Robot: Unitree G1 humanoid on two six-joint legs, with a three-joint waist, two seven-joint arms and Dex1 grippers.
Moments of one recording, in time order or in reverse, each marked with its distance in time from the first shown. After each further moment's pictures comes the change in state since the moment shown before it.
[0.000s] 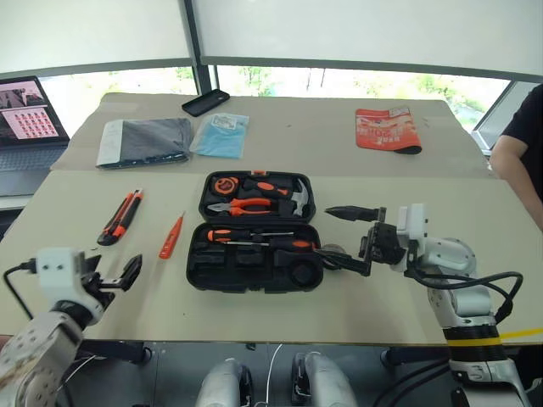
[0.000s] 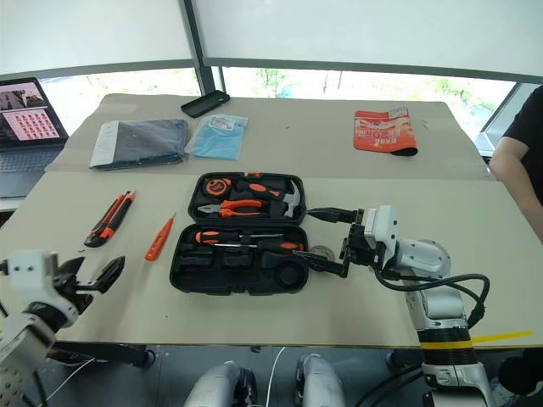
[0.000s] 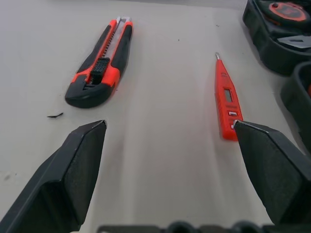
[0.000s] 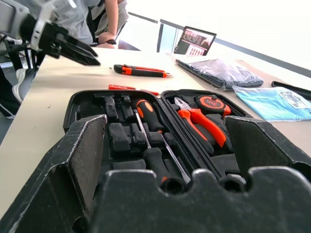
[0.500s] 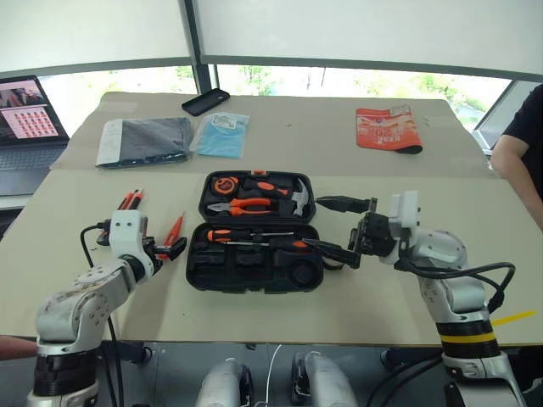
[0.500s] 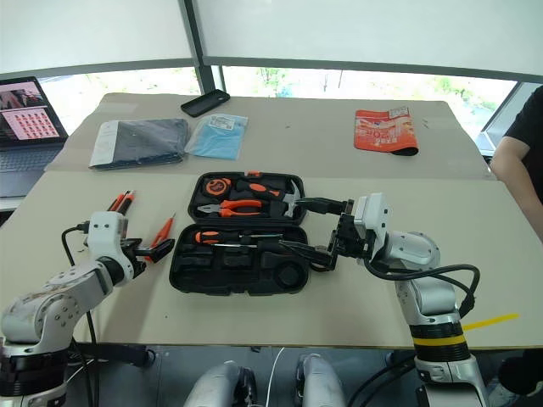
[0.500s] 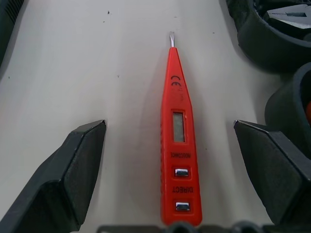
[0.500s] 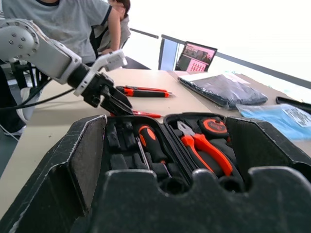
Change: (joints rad) left arm -0.354 0.009 -0.263 0.254 0.134 0.165 0.021; right arm -0.026 0.019 0.032 -0.124 0.041 0.116 -0.084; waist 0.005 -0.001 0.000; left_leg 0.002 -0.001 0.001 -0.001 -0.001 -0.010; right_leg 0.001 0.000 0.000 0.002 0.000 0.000
